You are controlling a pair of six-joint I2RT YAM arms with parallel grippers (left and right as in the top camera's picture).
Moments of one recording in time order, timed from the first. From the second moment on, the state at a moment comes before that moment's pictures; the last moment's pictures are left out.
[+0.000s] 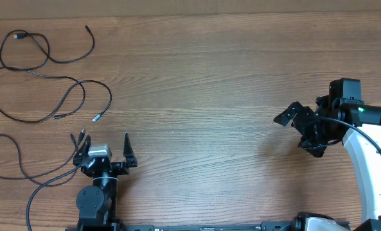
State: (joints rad) left arm -0.03 0.02 0.01 -0.07 -0.09 -0.05; right arm -0.15 1.35 1.04 -1.07 -0.37 0.54
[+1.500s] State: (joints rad) left arm -0.03 0.02 0.01 -0.07 -0.09 -0.05; right arm -0.01 0.89 1.01 -0.90 -0.25 0.35
